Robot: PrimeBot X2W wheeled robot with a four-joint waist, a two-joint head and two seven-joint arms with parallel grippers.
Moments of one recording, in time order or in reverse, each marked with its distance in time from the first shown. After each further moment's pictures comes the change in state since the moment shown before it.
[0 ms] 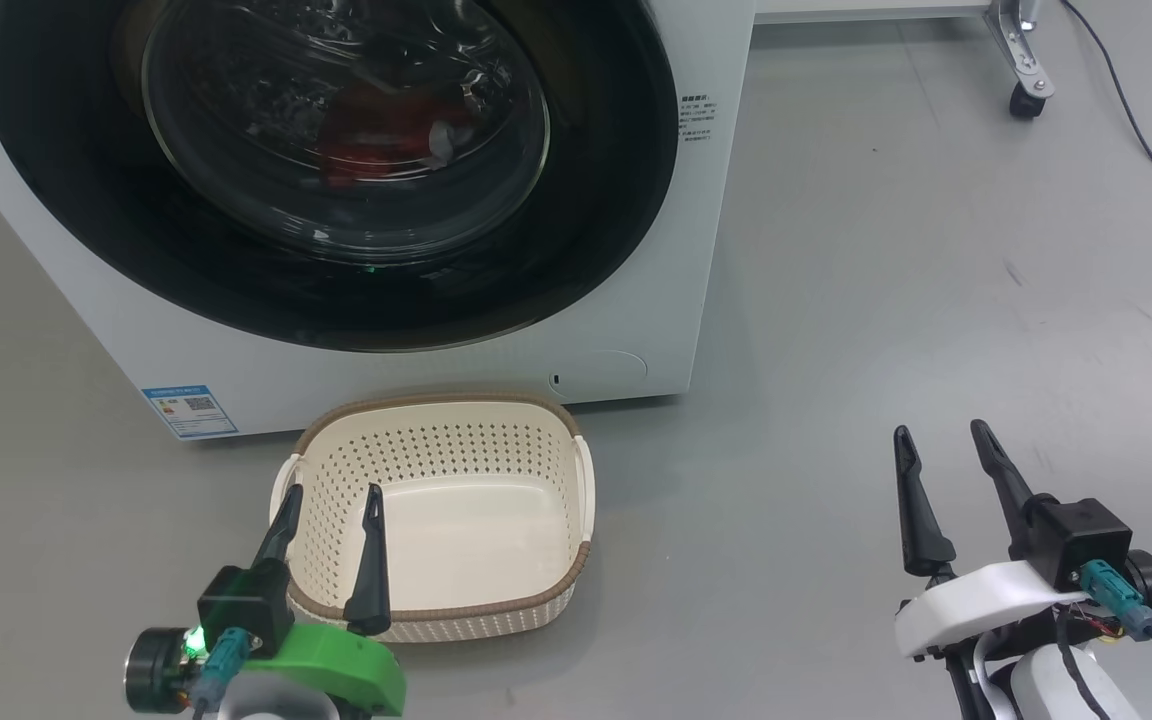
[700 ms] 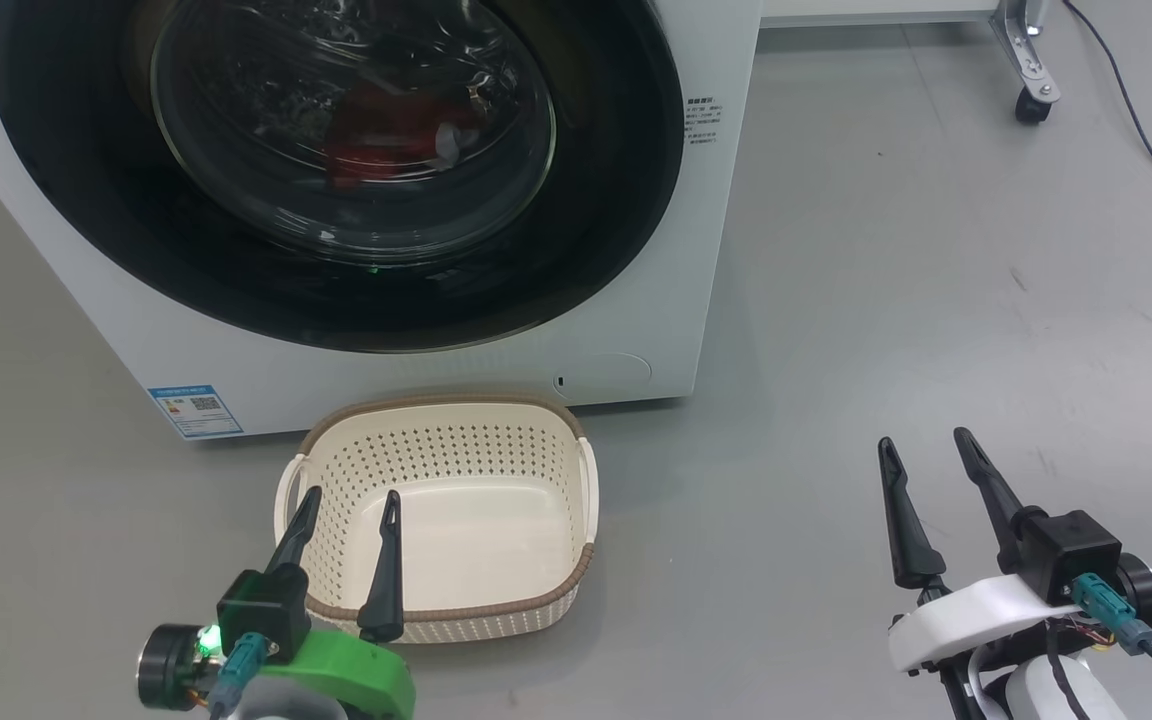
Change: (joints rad) left arm 0.000 -0.013 -0.009 0.015 0.072 0.015 -0.018; right arm 0.019 0.026 -0.020 -0.006 -0.067 -0.005 -0.021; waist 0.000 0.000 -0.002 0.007
